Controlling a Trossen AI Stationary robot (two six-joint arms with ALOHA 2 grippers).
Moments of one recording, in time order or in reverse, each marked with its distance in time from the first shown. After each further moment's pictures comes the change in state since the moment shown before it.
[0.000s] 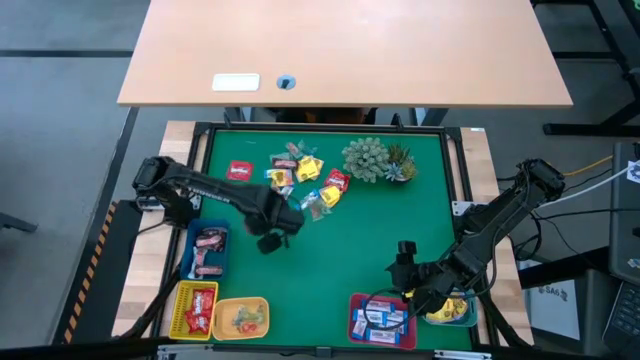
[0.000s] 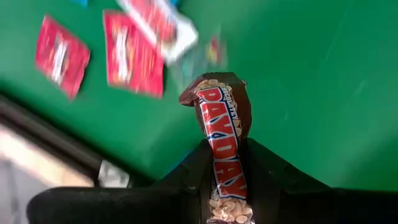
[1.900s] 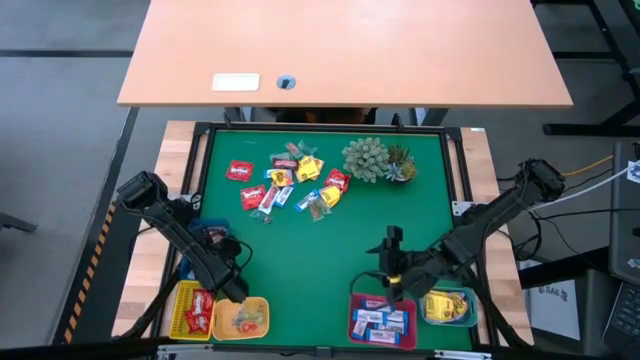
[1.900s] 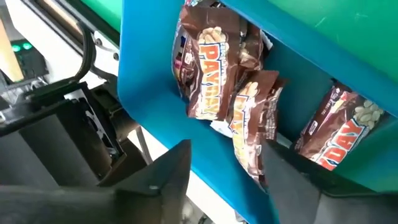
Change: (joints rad) left arm -0.548 -0.005 -0.318 -0.069 0.176 -0.569; right arm -0.128 0.000 0.000 0.194 0.167 -0.134
